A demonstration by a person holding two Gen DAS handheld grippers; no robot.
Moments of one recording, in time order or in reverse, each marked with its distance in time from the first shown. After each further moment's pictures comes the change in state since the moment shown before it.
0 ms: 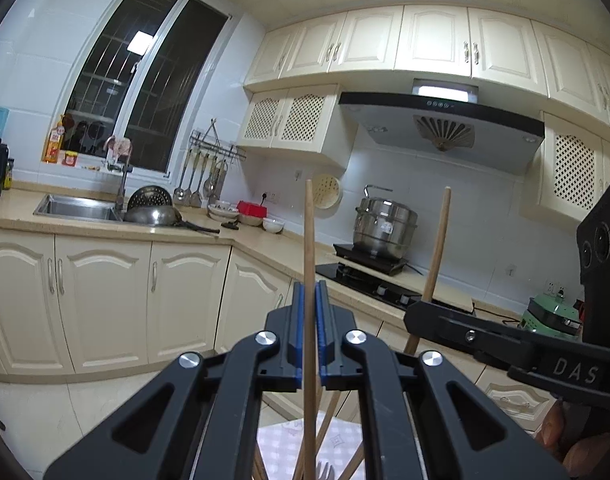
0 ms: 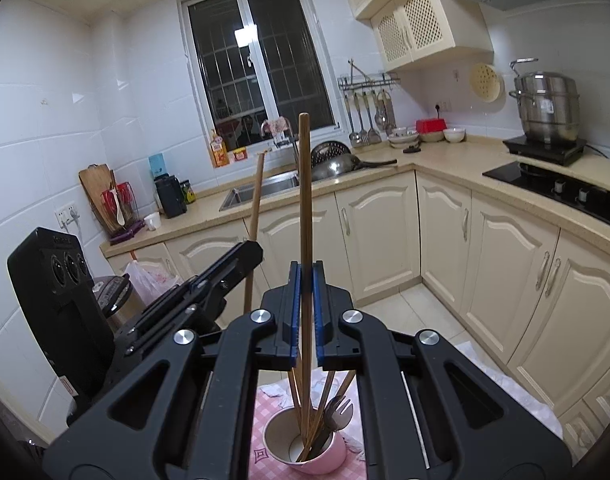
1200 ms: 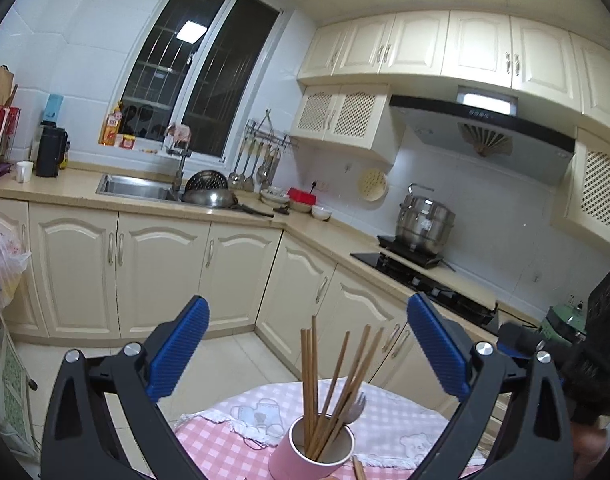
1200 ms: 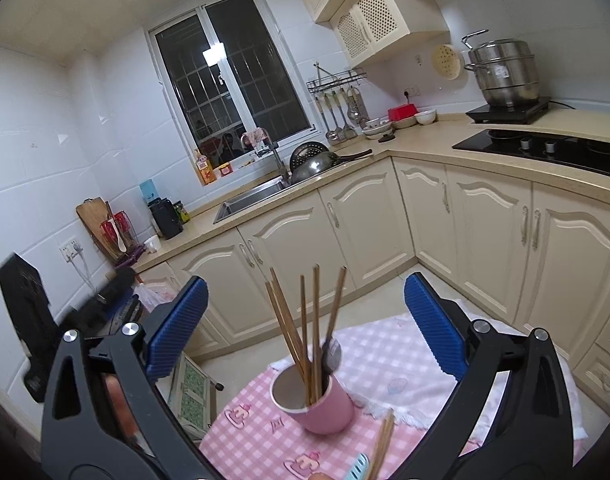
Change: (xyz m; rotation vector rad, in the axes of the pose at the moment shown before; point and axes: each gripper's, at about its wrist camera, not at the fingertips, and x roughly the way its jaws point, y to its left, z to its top) left arm -0.123 0.025 0.020 -0.066 0.041 0.165; right arm -0.077 -0.022 -0.034 0.157 -0.035 -0.034
